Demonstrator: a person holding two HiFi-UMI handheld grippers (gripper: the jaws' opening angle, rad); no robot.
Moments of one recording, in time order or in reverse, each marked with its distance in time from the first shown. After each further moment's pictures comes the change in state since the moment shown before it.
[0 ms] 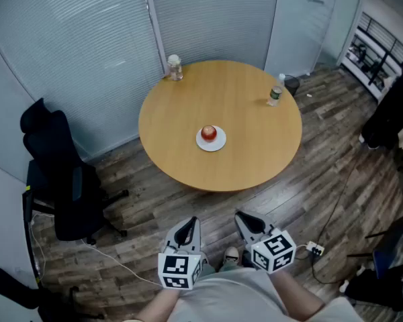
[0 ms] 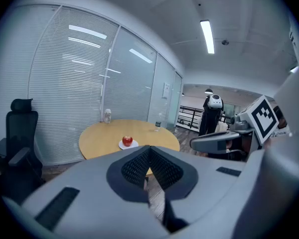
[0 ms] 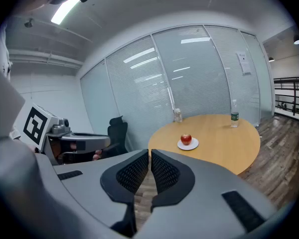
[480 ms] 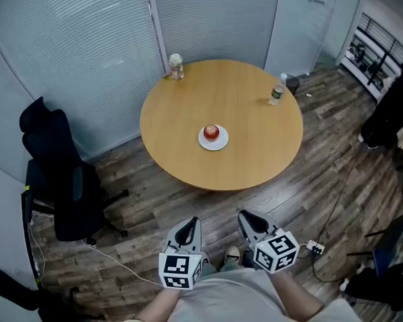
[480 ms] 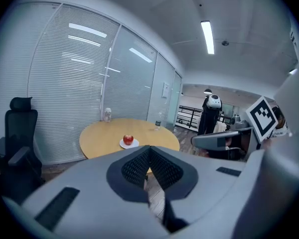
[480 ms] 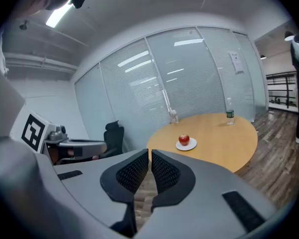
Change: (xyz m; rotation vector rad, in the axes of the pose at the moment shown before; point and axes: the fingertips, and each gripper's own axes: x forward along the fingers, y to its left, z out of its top) left arm -0.005 0.013 -0.004 -0.005 0.007 -0.017; right arm 0.003 0.002 0.000 0.065 -0.038 -0.043
